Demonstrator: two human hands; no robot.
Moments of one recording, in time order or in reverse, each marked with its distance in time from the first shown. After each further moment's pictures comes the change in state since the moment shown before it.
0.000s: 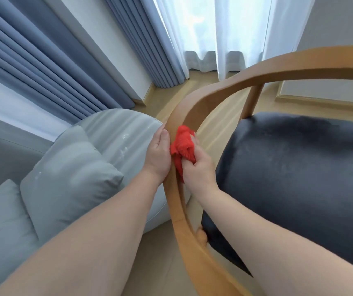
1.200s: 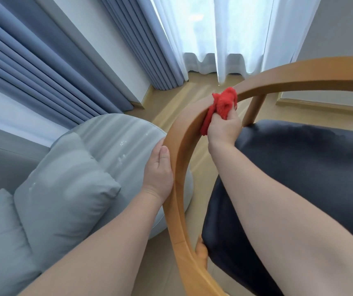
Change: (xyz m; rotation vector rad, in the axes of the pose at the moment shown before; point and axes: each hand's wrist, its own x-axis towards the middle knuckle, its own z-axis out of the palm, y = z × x) left_hand -0.001 -0.009 -0.002 0.179 0.019 0.033; right_hand 0.134 -0.030 -0.027 0.256 0.505 0.137
